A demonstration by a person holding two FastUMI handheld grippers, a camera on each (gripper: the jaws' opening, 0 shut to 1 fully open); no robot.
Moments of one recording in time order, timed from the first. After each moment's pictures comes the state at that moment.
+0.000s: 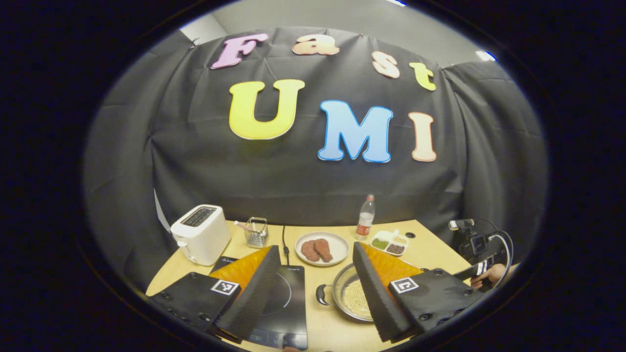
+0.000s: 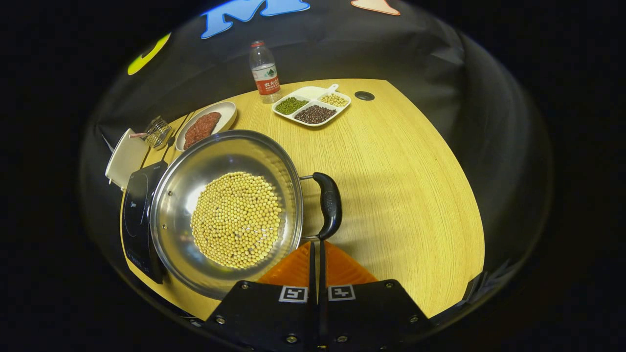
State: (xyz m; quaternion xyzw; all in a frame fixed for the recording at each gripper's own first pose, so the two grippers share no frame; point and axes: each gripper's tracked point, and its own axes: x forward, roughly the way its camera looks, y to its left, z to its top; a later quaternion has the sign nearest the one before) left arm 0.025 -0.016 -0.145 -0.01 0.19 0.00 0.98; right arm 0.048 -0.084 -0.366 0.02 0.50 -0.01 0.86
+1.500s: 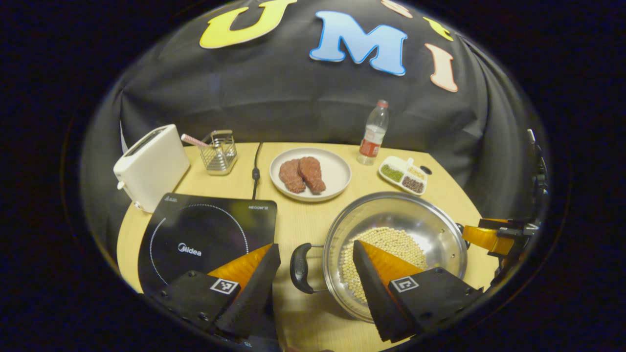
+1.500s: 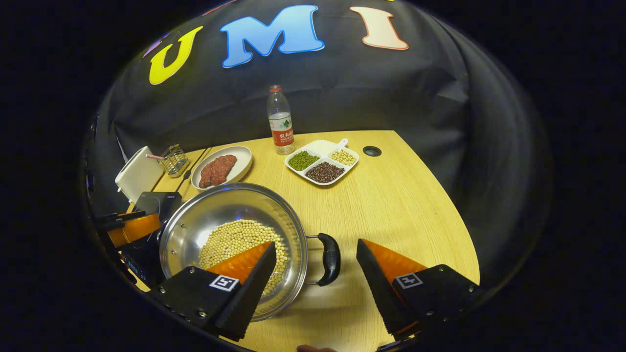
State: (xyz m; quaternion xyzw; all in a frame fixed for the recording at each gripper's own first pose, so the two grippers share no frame) left arm 0.089 -0.052 -0.387 -0.03 0.43 -0.02 0.90; right arm 0.107 -0.085 -0.337 0.00 0.37 0.03 0.93
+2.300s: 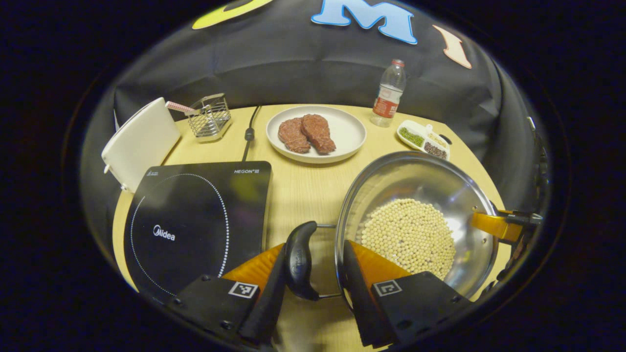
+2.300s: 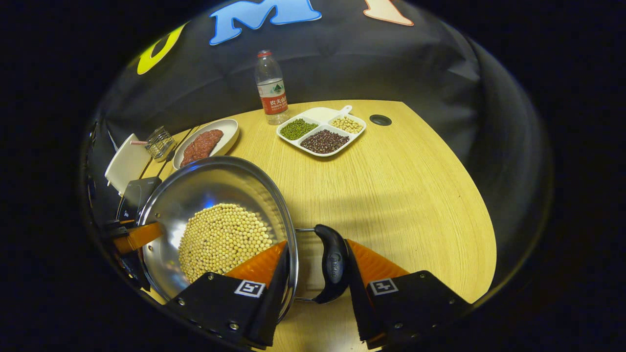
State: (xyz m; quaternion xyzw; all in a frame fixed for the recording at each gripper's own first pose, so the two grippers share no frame) left arm 0.085 -0.052 -0.447 -0.01 0.49 -0.01 0.87; right arm 0.120 -0.083 -0.394 0.01 0.44 0.03 0.90
